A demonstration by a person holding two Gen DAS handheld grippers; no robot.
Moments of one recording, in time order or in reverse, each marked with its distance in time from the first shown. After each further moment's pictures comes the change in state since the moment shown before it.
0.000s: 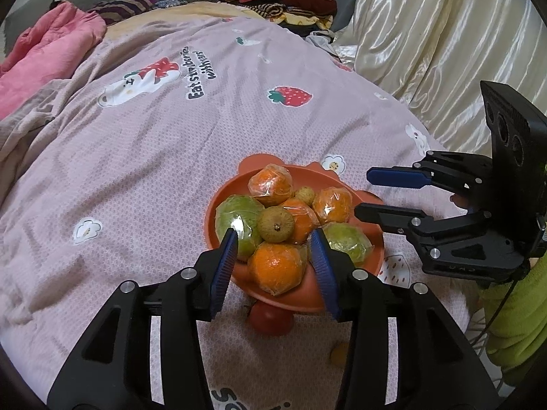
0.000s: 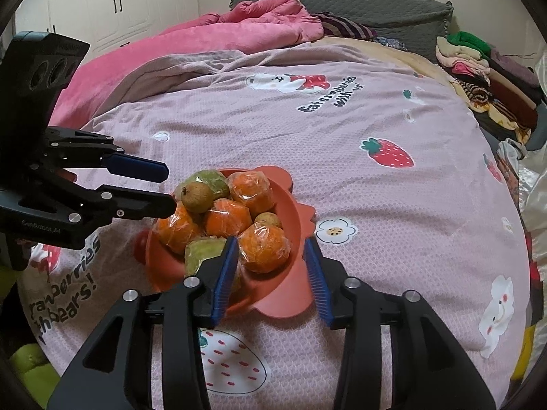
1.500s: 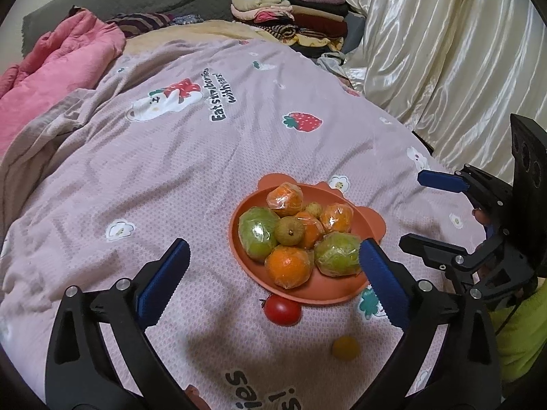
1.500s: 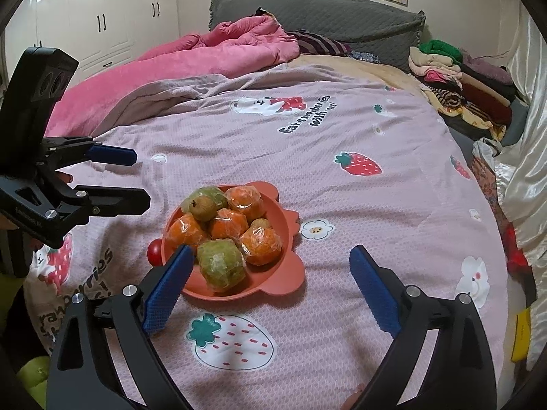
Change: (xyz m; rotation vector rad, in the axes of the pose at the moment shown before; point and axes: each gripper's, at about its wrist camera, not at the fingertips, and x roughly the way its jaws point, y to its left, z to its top) left arm -0.036 0.008 -0.005 -0.033 -0.091 0.038; right arm -0.043 0.014 -0.007 0.052 -0.081 -0.094
